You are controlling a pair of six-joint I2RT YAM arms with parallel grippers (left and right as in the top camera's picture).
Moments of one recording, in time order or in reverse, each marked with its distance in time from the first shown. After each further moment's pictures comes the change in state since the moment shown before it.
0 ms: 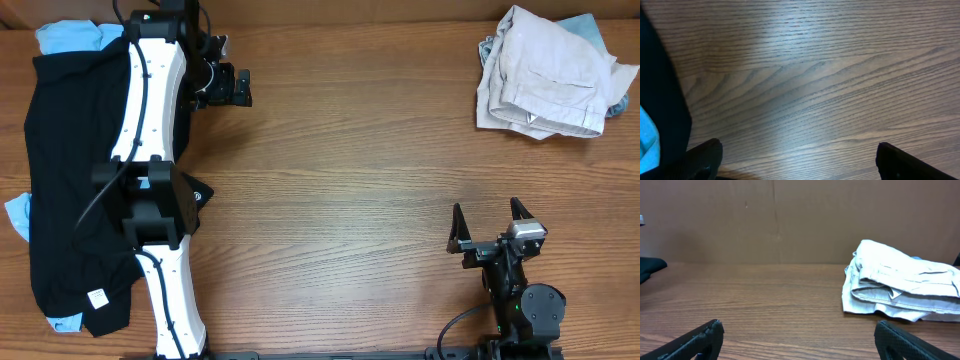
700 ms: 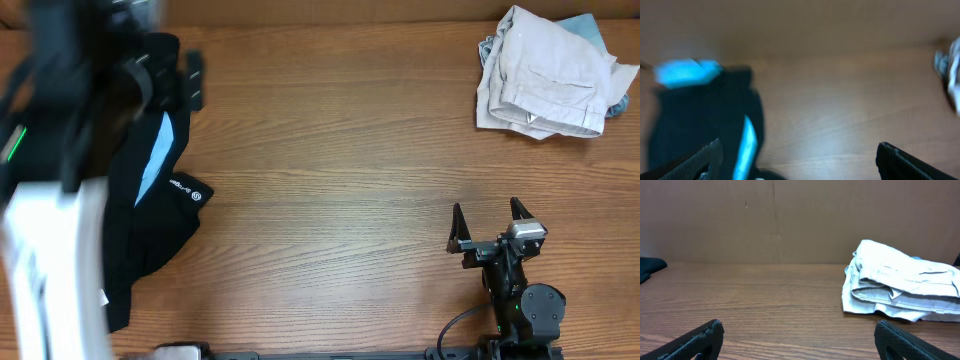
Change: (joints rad) left arm 0.017 -0.914 -0.359 0.250 -0.123 0.000; right arm 0.000 0.000 0.000 0.000 0.000 0.000
